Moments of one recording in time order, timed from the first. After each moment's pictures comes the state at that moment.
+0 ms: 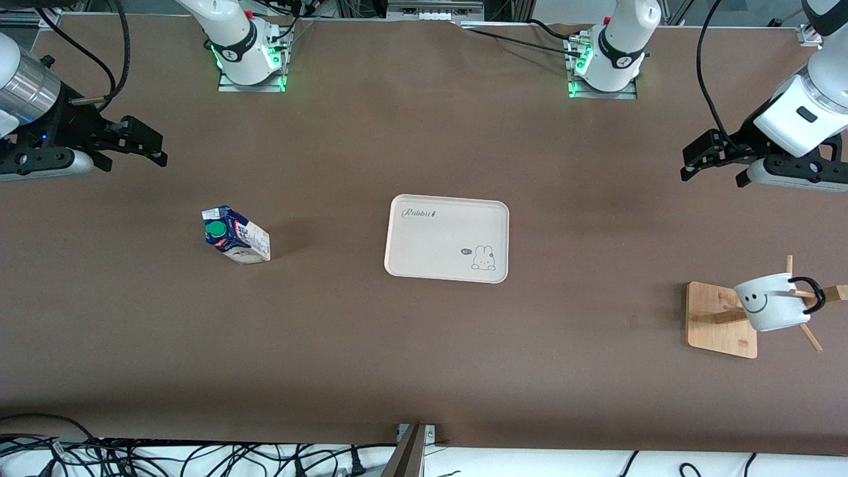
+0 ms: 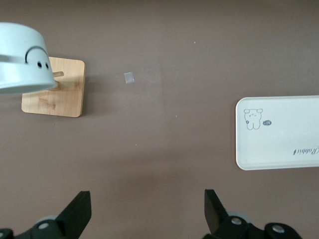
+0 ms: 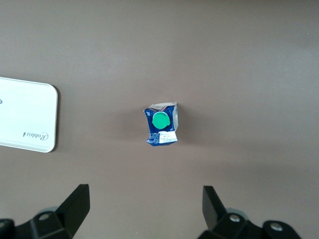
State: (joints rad) left arm -0.08 -0.05 0.01 -1.73 -0.05 1.74 0.04; right arm 0.08 0.01 0.02 -1.61 0.08 1.62 0.03
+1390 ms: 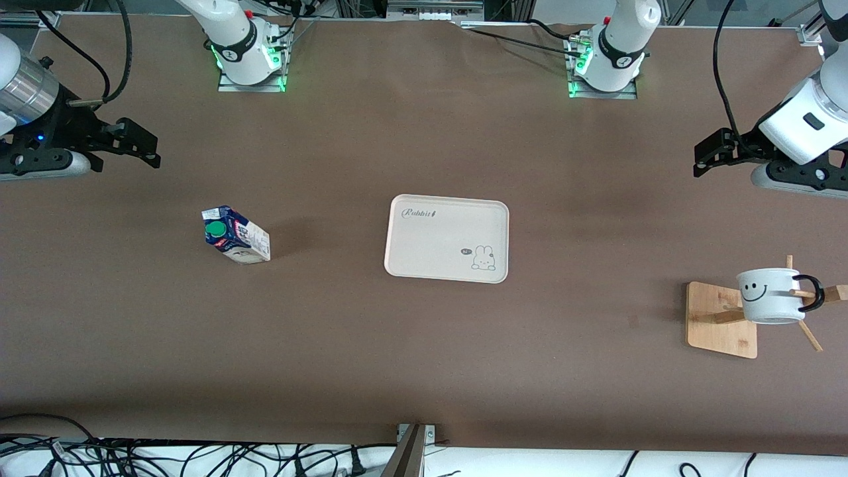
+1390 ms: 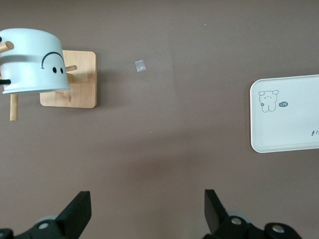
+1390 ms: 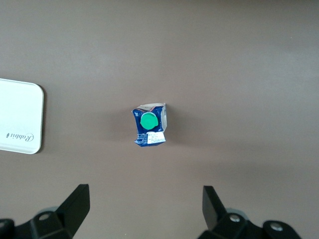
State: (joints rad) left arm -0.08 0.02 0.01 -1.61 0.00 1.61 0.06; right arm 0.08 0.01 0.03 -1.61 0.02 1.62 0.03
